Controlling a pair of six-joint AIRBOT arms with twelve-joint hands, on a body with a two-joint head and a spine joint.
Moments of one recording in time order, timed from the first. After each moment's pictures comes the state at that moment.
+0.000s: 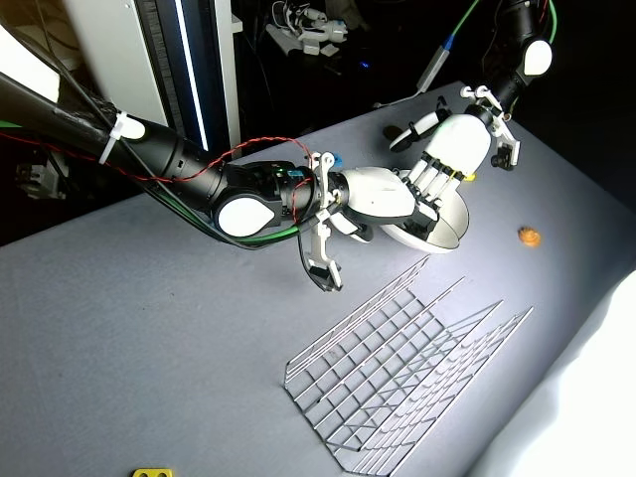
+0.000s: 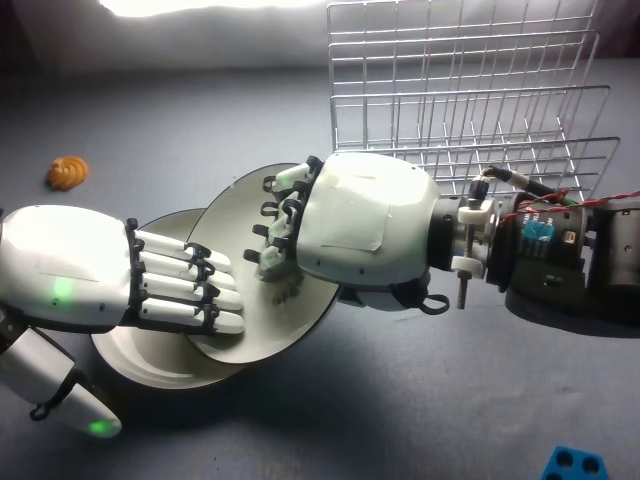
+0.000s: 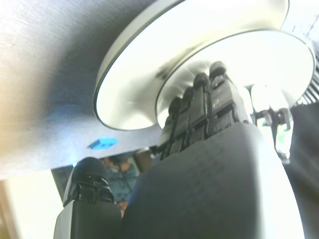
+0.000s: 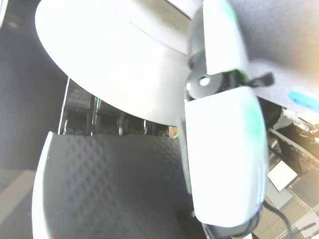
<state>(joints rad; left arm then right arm) 0.68 -1.06 1.55 1.42 -1.03 0.02 -0.50 -1.43 1.28 -0.41 0.65 -1.07</state>
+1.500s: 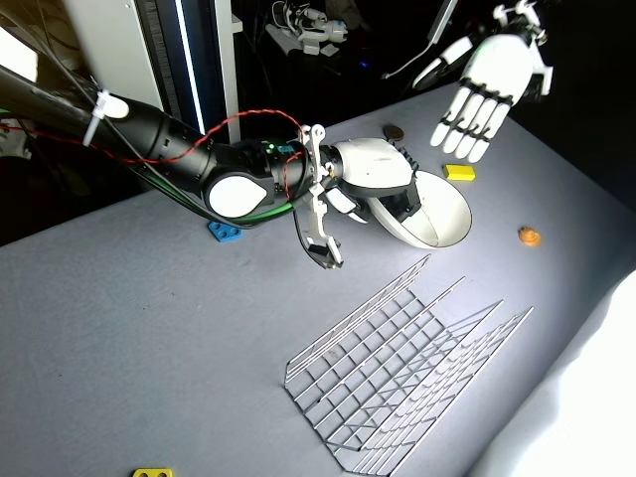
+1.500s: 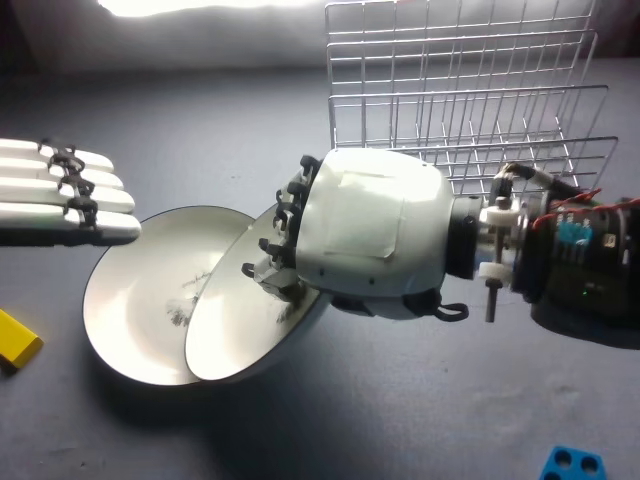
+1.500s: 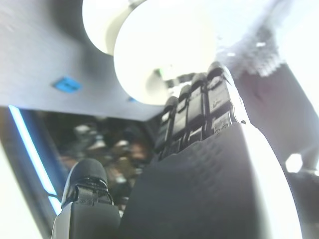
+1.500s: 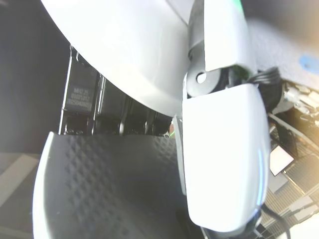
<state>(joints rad) 0.63 -0.65 1.30 1.21 -1.08 -0.11 -0.46 -1.31 1.10 -0.41 0.65 -1.06</state>
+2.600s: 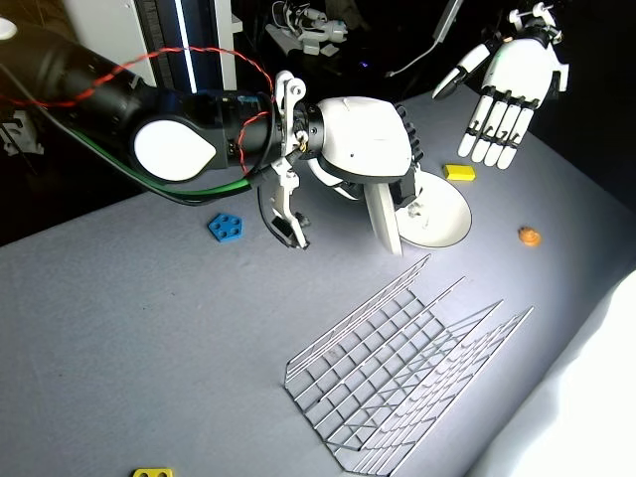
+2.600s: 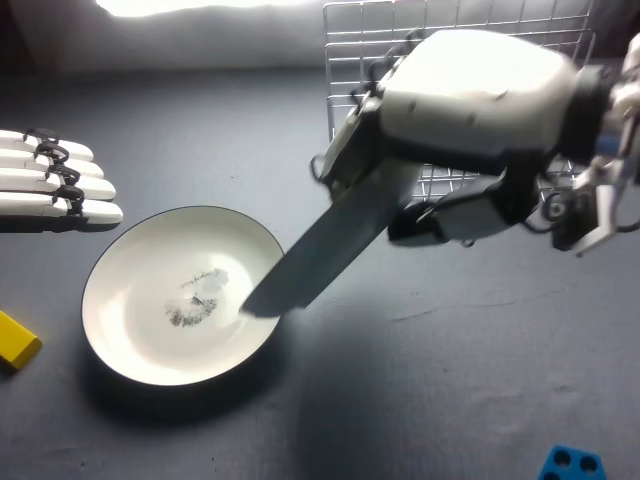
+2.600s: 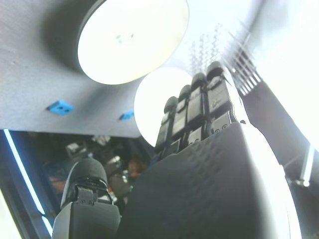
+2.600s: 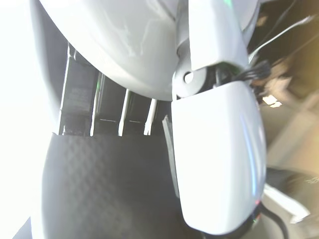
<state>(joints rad) 0.65 -0.69 1.38 1.22 -1.02 -0.07 -0.29 -1.02 0.94 -0.37 0.47 -0.55</state>
